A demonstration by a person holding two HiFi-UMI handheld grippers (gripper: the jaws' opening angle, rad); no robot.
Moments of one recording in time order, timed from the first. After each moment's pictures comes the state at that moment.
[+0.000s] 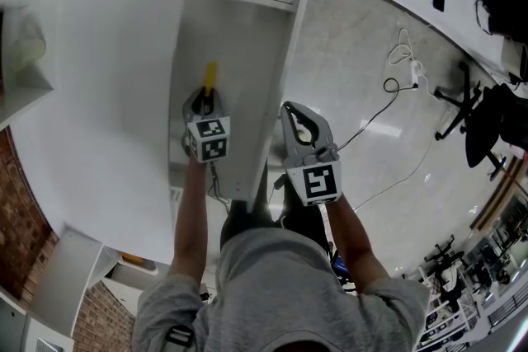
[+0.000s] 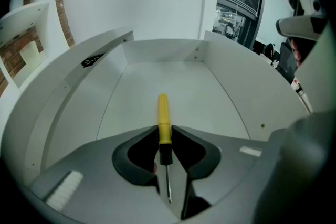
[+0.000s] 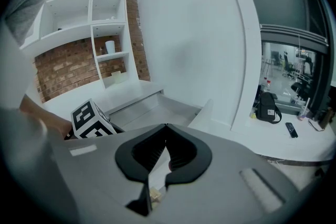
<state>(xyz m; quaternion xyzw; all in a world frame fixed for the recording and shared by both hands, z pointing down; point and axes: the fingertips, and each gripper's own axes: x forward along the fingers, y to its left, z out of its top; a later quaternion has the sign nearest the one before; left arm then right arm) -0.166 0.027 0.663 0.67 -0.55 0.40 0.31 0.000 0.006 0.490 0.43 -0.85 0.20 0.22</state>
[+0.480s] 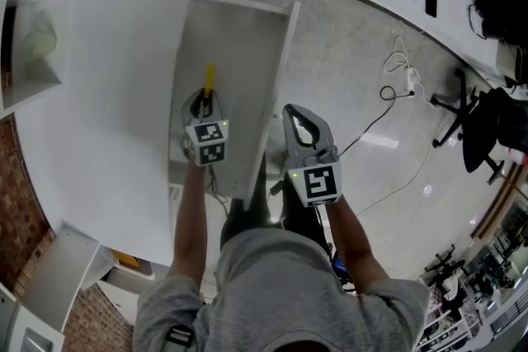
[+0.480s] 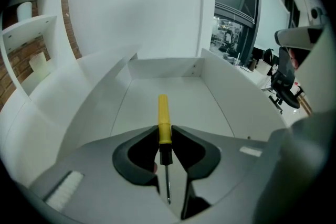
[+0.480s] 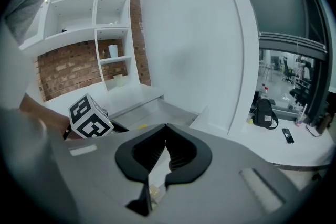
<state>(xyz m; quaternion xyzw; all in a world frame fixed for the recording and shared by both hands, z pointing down) -0.162 0.022 0.618 0.68 -0.57 0.37 0.28 0.012 0.018 0.463 0.43 -0.86 0.18 0.22</state>
